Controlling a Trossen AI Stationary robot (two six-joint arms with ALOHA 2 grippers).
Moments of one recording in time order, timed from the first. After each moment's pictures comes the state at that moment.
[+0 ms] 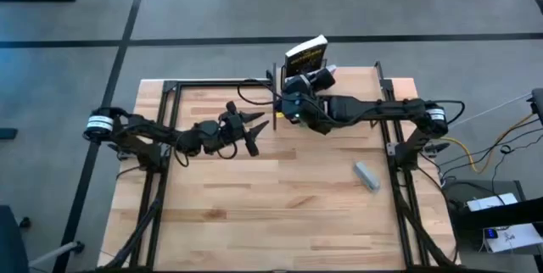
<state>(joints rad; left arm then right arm) 0.04 1.44 0.54 1.01 -0.44 0.07 -0.07 1.69 1.59 -0.54 1.12 0.13</state>
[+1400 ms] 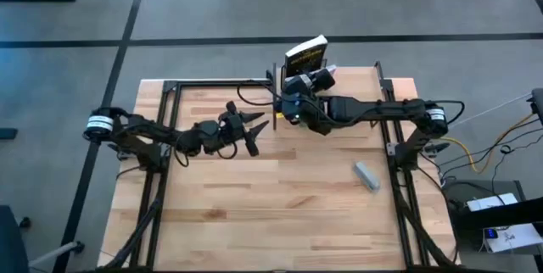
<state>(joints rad) 0.04 1.44 0.54 1.01 -0.44 0.07 -0.07 1.69 1.59 -0.54 1.12 0.14</state>
